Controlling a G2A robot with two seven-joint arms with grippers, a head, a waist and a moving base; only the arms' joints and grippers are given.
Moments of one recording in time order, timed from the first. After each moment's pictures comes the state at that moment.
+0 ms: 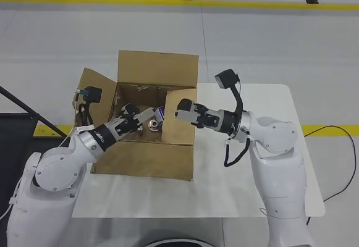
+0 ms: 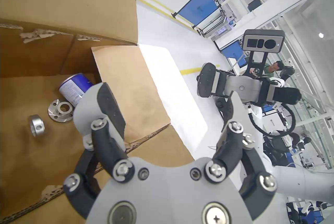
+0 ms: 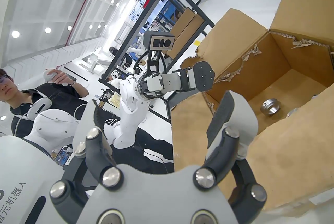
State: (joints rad) left arm 1.28 -1.14 -1.54 -2.03 0.21 -0.03 -0.70; right arm -0.87 -1.52 1.38 -1.58 -0.03 -0.30 1.17
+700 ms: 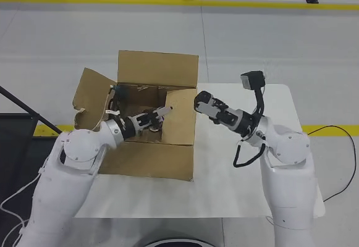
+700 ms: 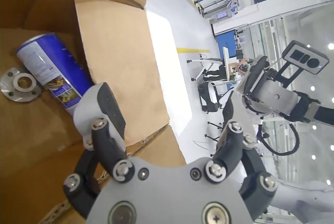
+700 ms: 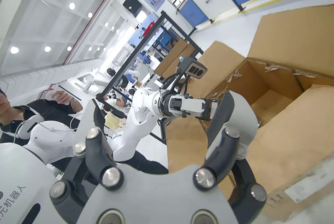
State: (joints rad) left arm 1.04 -1.16 -1.35 -1.73 0.05 0.14 -0.82; right arm -0.98 -1.49 1.47 -1.69 -0.03 -0.35 1.02
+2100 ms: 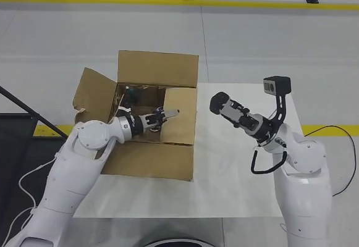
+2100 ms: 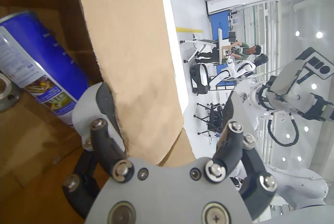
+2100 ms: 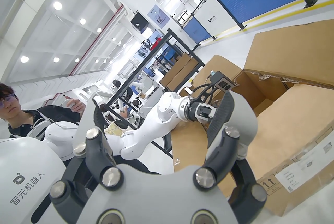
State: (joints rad) left arm 0.92 -1.17 -1.24 -1.50 -0.06 0.00 -0.85; right arm -1.02 -1.40 1.49 -1.72 0.11 -0.39 0.99
